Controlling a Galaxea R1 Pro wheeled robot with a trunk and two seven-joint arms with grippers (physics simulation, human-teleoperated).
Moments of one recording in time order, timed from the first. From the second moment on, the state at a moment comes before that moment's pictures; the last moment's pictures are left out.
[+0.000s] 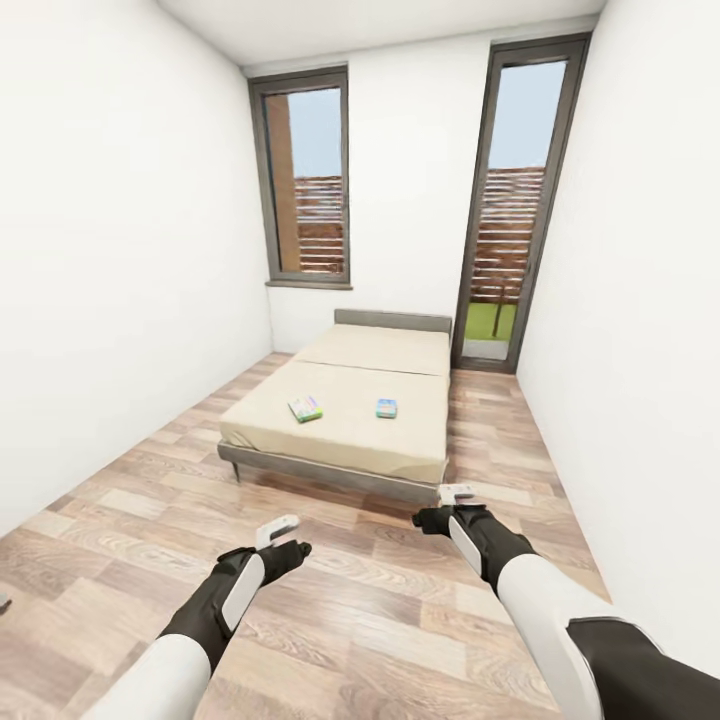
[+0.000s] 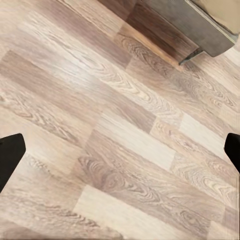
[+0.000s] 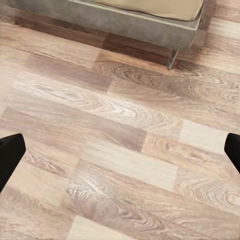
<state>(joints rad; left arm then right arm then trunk) -0.62 -0.10 0.03 -0.62 0.39 0.46 0.10 -0.89 0.09 0.01 -0.30 0.01 0.36 0.00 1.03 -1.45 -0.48</state>
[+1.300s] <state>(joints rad) -0.56 -0.08 0.04 -0.64 0.48 0.46 0.11 -0.89 0.09 0.01 -0.31 0.00 0.39 0.05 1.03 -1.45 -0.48</state>
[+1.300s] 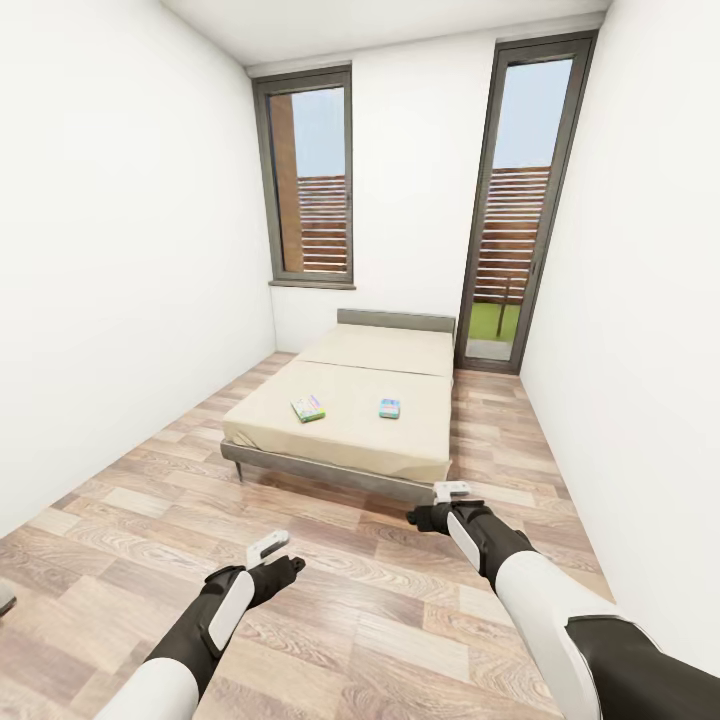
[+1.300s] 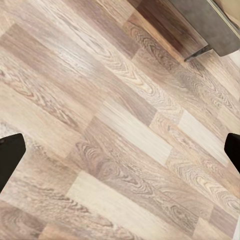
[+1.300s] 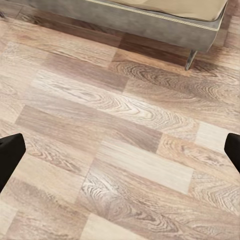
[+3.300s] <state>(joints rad) -0.54 -0.07 0.02 -0.61 0.48 0.47 0.05 -0.87 0.12 0.02 -0.33 0.02 0.35 0.00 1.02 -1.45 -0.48</state>
